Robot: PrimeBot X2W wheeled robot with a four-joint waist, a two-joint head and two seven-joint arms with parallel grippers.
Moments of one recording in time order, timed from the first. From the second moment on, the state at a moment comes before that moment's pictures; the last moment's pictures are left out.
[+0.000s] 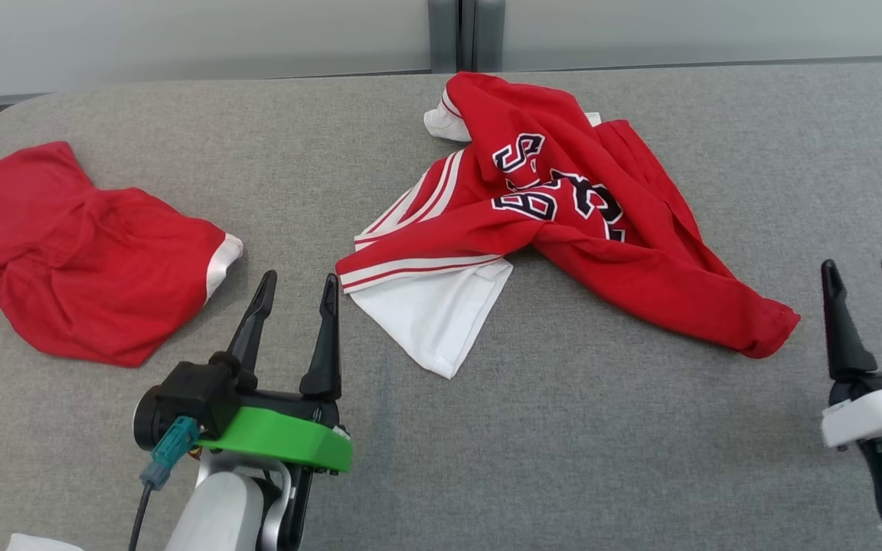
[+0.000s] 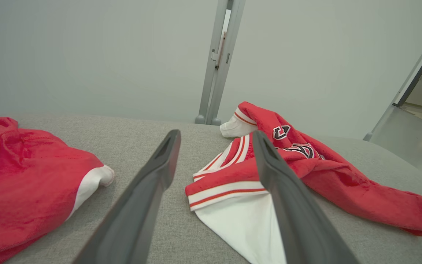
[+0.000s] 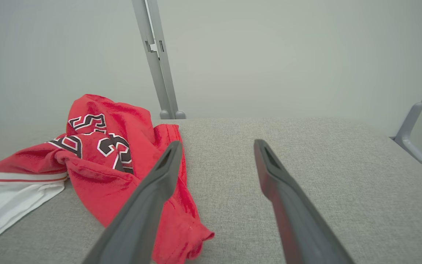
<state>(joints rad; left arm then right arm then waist) -0.19 0.05 -0.27 0.18 -0.34 -0.06 -0.26 -0.12 -0.42 0.02 0.20 0.48 0.13 -0.26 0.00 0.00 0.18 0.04</state>
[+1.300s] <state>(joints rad) -0.35 0.05 -0.59 0.63 -0.74 0.01 -0.18 -0.07 -0.10 -0.12 0.15 0.30 0.13 -0.26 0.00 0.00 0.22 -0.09</state>
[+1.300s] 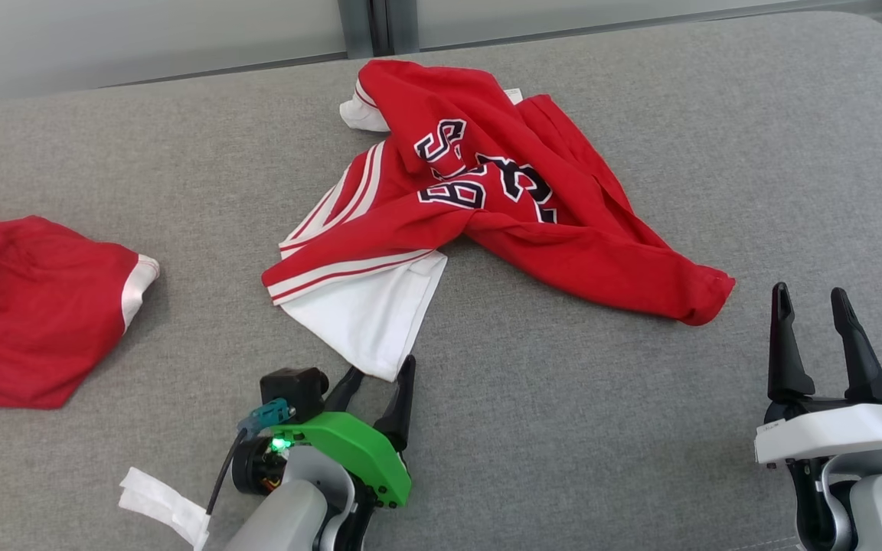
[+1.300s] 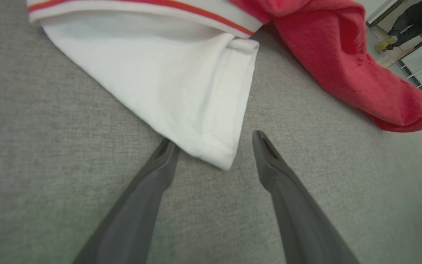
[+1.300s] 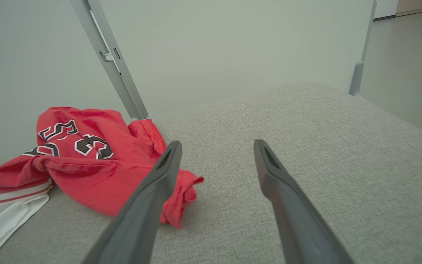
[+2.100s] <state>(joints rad) -0.34 0.06 -0.47 0.46 -0.59 -0.01 -0.26 -0.15 -0.19 -0.09 0.29 0.28 0.13 -0.26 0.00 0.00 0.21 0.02</state>
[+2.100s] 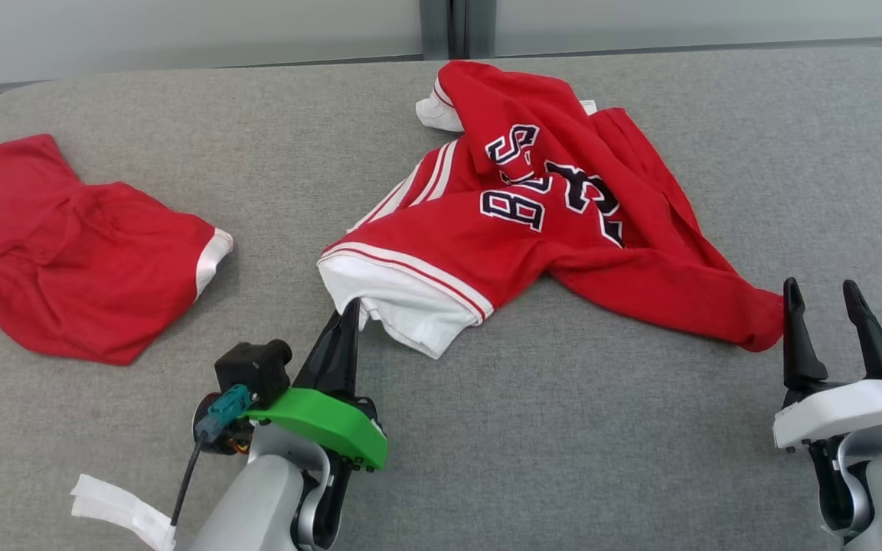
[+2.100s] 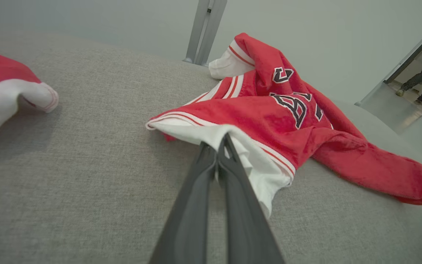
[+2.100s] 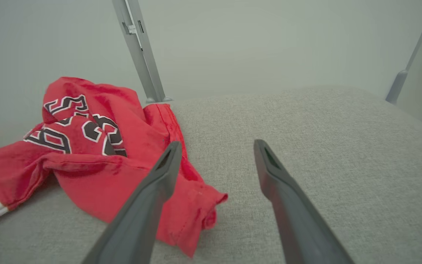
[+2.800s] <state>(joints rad) -0.29 0.05 -0.43 0.44 -0.51 -0.04 -0.26 -0.21 -0.33 0.14 0.46 0.56 0.13 -0.26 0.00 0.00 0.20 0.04</state>
